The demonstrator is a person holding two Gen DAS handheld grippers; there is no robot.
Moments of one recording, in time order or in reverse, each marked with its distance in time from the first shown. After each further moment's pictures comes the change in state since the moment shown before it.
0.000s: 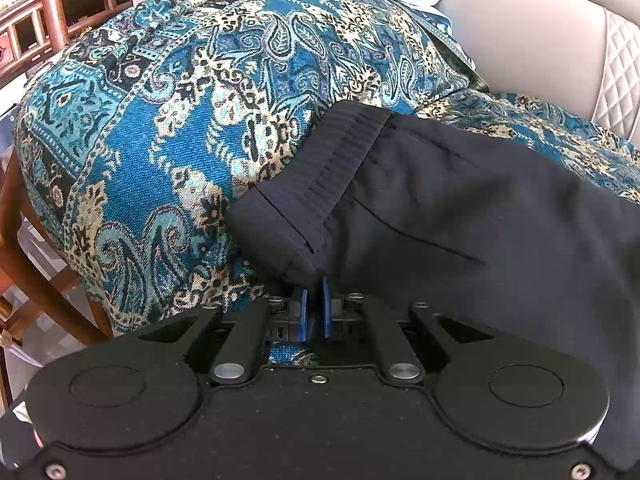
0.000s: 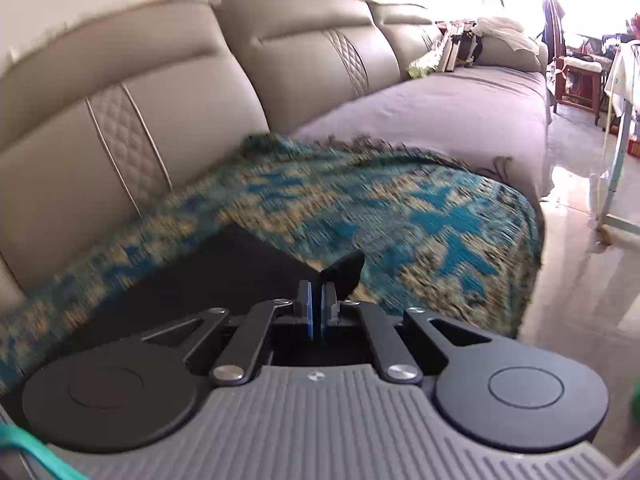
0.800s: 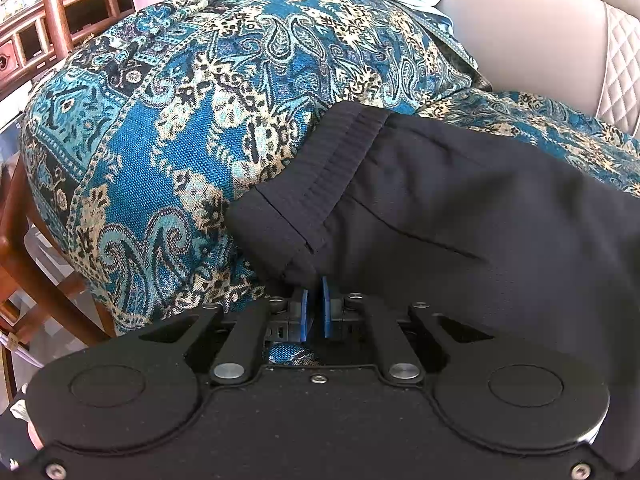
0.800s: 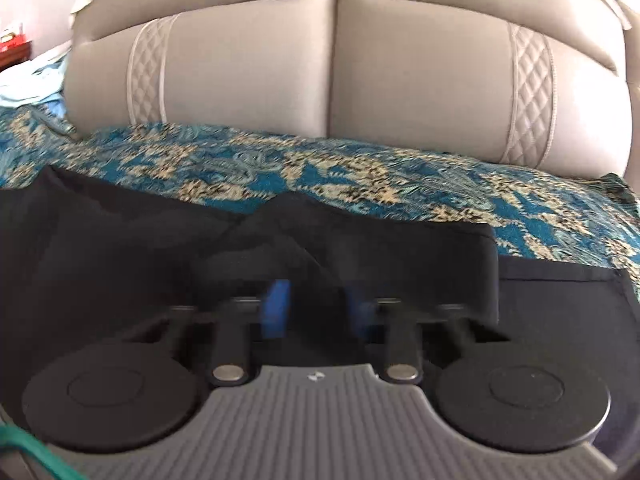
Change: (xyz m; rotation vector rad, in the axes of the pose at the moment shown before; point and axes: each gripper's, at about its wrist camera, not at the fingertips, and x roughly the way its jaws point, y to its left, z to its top) left arm 0.002 0.002 -0.001 0.021 -0.014 0.015; right arm -0.019 0.182 -0.079 -0.714 0.113 0.717
